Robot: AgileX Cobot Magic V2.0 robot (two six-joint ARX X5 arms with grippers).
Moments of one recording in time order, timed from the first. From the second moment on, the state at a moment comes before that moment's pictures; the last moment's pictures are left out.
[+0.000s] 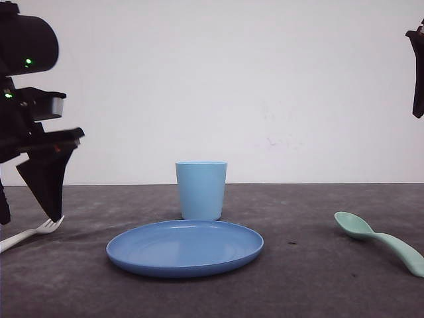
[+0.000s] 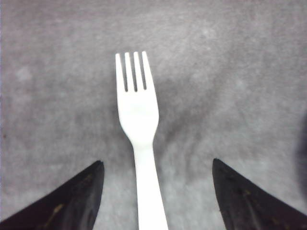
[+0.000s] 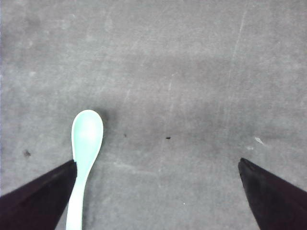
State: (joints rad) left arm -0.30 1.49 0.89 -0.56 0.01 -0.14; right arm 0.05 1.01 0.84 -0.70 -0.13 0.08
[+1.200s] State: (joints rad) left arm -0.31 1.56 0.89 -0.53 -0.03 -0.15; right arm 0.05 1.01 0.84 -0.72 -0.13 0.08
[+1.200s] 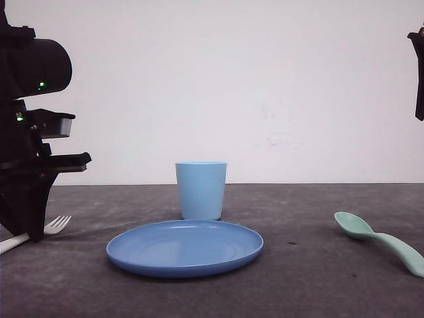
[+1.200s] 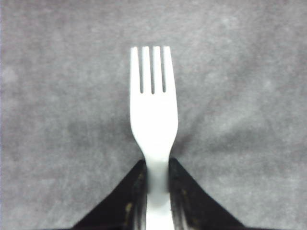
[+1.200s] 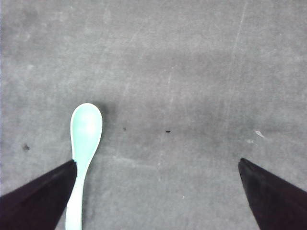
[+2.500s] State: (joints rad) left arm -0.51 1.44 0.91 0.44 0.16 -0.15; right arm 0.05 1.01 0.84 -0.72 -0.13 0.08
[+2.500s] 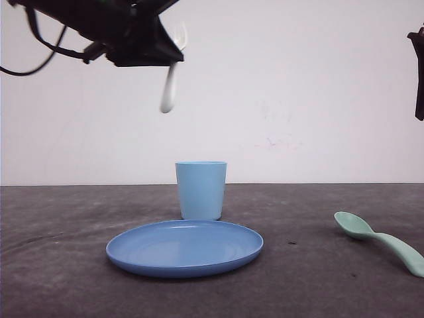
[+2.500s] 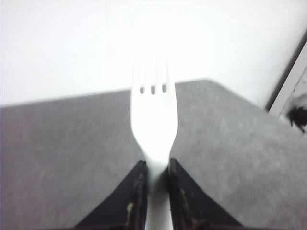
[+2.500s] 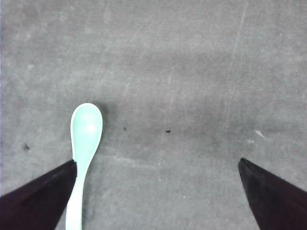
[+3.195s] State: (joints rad) left arm -0.52 1.81 0.91 0.83 0.16 -0.15; right arm 0.05 1.01 0.84 -0.72 -0.13 0.08
